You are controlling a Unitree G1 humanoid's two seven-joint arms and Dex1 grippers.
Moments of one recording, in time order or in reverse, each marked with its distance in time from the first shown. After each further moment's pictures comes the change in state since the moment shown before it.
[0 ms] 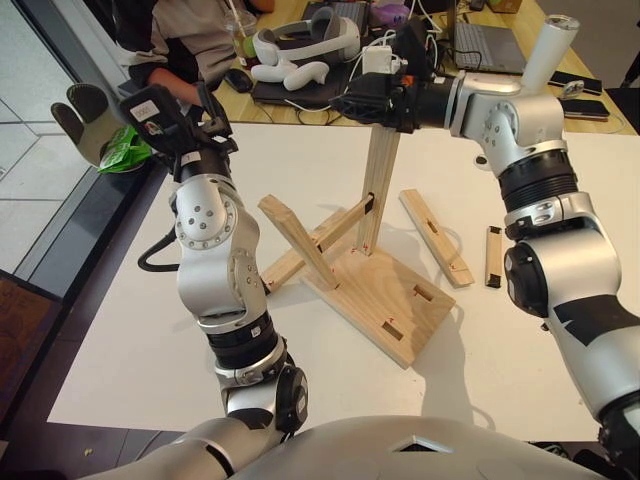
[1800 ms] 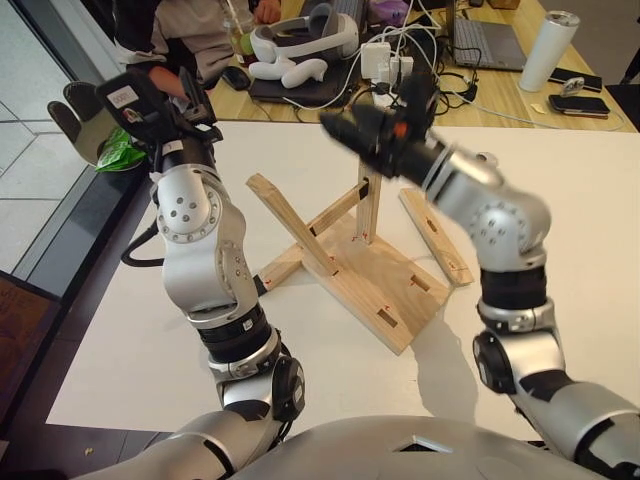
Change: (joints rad) left arm -0.043 0.023 0.046 -0.007 0.026 0.019 -0.047; right arm 0.278 0.172 -0.150 -0.761 0.314 0.119 -0.579
